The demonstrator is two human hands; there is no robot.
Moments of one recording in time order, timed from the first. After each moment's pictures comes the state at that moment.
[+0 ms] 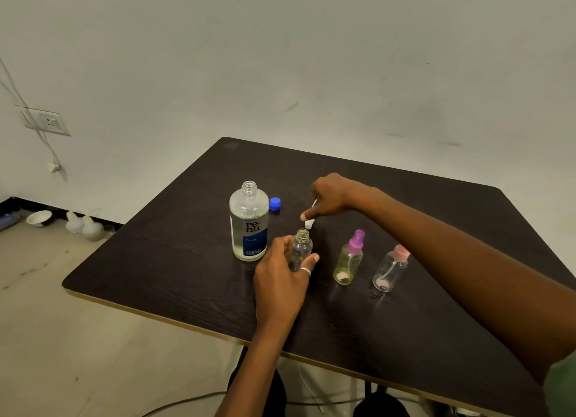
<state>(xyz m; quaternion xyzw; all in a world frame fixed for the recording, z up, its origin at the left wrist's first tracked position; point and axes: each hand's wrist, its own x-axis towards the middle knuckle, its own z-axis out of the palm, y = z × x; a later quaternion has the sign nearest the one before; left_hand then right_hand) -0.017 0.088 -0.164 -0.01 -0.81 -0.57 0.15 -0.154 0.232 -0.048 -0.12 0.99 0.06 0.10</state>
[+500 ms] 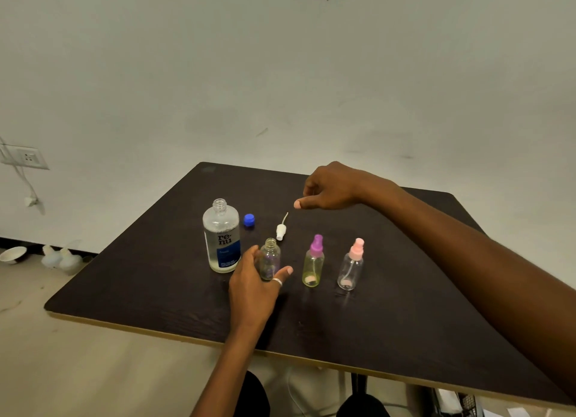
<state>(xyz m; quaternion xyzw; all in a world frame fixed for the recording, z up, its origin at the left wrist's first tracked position) -0.004 0.088 -0.156 0.01 -0.82 -0.56 0.10 -0.063 0.265 0.044 -0.15 0.99 -0.01 0.02</state>
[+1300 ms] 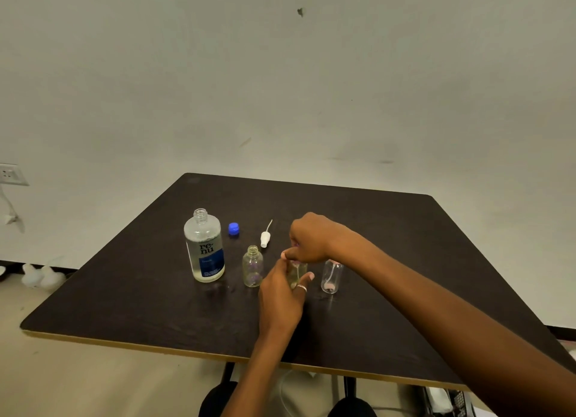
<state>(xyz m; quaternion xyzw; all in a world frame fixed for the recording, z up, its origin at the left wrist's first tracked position) 0.018 0.154 -0.144 -0.10 -0.82 -0.56 0.09 -0.014 0.250 -0.012 -0.11 0.99 0.04 0.05</state>
